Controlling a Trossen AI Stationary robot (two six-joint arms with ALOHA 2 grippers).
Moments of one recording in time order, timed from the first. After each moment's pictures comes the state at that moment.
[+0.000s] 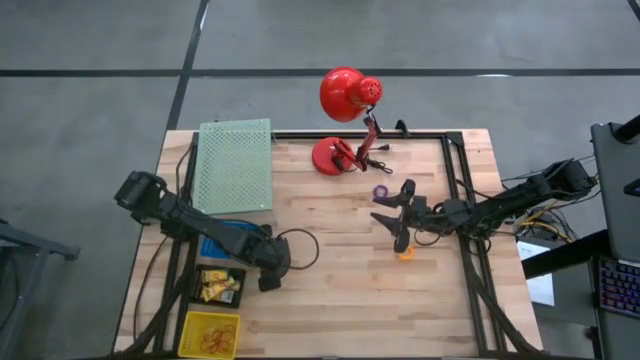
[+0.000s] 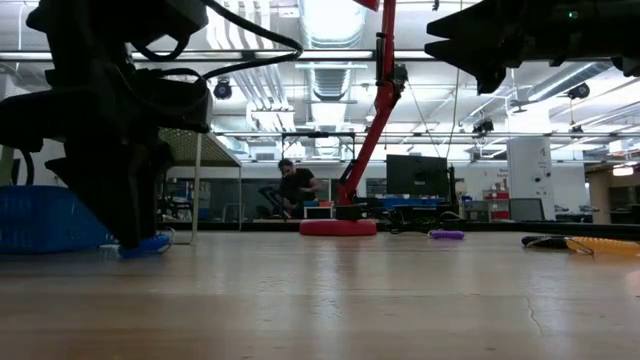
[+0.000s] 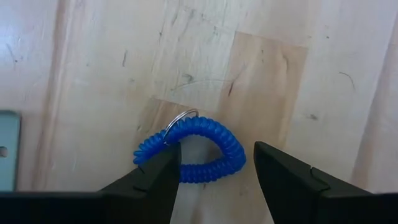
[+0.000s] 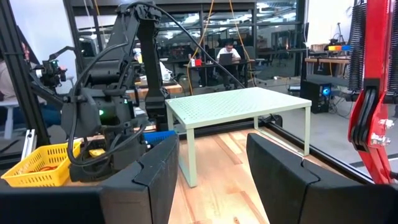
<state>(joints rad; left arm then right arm) -0.38 1.65 0.86 -0.53 -0.15 -0.58 0.25 1.07 0.28 0.89 0.47 0.07</state>
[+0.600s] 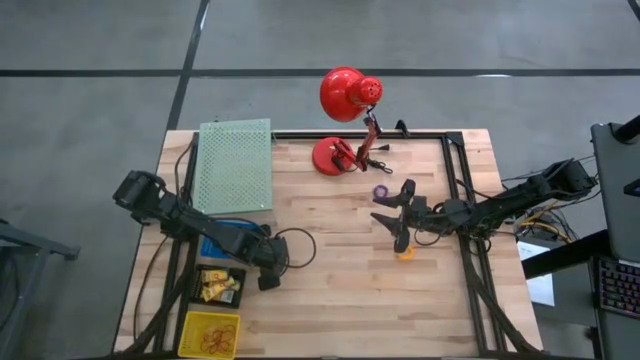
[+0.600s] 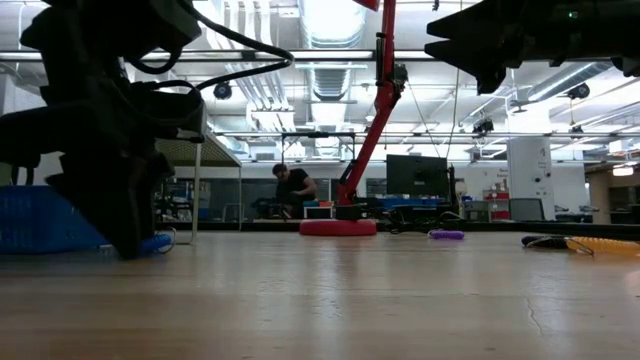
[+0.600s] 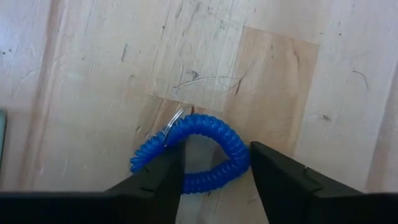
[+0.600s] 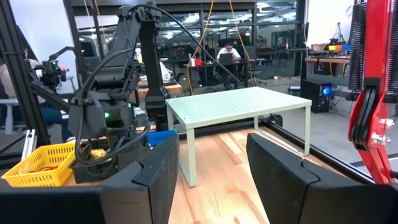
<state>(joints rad) -0.37 1.65 0.78 -0.43 -0.14 -0.59 0.25 1.07 0.28 0.89 0.47 0.07</state>
